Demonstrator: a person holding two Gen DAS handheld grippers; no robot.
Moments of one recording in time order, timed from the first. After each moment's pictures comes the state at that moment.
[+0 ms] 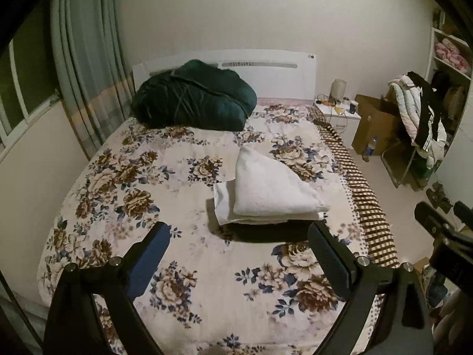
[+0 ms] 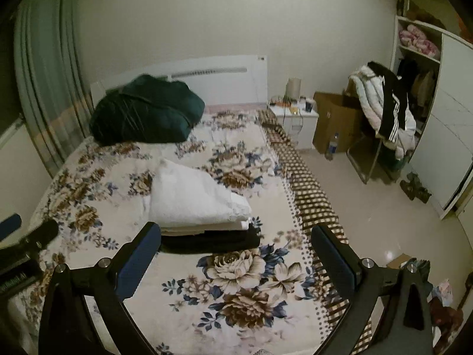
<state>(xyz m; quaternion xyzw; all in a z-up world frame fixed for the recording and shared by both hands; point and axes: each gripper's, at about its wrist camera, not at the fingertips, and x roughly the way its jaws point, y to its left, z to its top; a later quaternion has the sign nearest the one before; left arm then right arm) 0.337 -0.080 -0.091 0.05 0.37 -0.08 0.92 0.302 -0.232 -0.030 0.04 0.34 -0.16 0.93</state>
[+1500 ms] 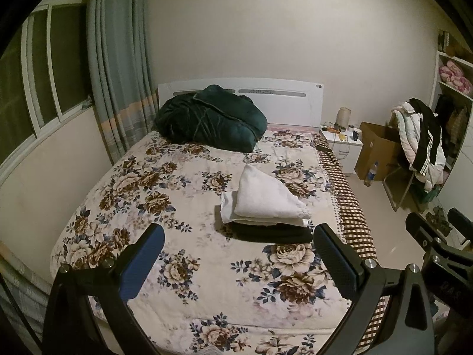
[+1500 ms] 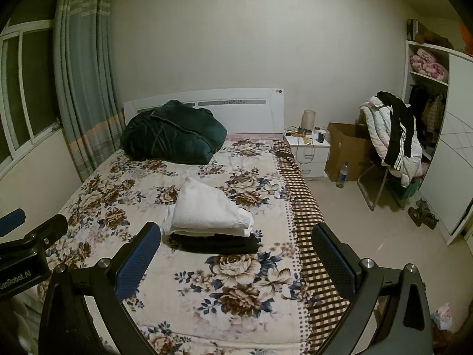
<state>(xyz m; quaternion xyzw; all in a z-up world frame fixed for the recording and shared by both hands) 0.202 -0.089 -0.019 0.03 0.32 -0.05 0.95 0.134 -0.237 0.098 0.02 0.29 -0.09 0.95</state>
